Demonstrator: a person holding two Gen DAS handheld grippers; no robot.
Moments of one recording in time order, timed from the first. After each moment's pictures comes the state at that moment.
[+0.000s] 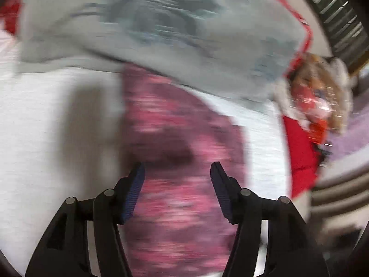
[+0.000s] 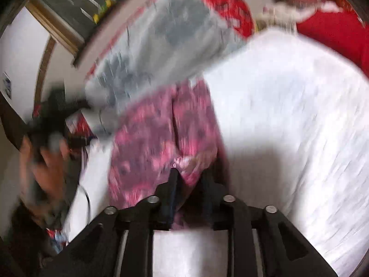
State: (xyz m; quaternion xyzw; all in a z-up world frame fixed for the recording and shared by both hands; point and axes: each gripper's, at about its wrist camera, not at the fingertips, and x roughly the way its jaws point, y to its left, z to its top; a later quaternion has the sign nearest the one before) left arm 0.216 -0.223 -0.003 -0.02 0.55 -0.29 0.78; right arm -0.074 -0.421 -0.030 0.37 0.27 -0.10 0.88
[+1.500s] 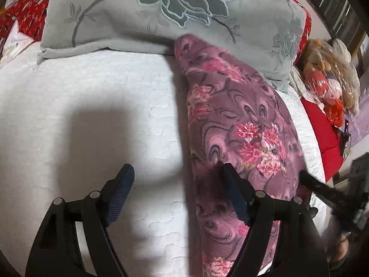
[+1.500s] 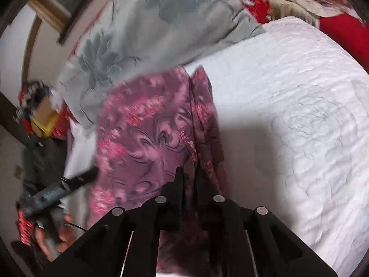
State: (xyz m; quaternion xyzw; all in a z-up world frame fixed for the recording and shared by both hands) left arm 0.174 -0.170 -0.049 0.02 0.49 -0.30 0.82; right arm -0.013 -0.438 -0.059 0.36 0.37 -0.07 0.86
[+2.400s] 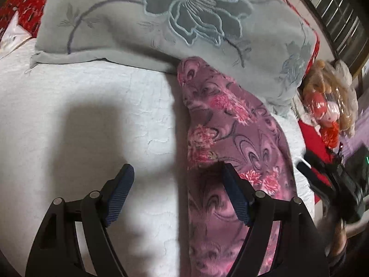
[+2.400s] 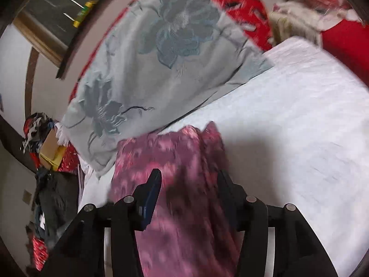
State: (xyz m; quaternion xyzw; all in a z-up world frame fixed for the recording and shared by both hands) left arm 0.219 -0.185 -0.052 -0.03 0.50 -0.30 0.81; right arm 0.063 -0.482 -0.039 0.39 0.32 -0.08 0.86
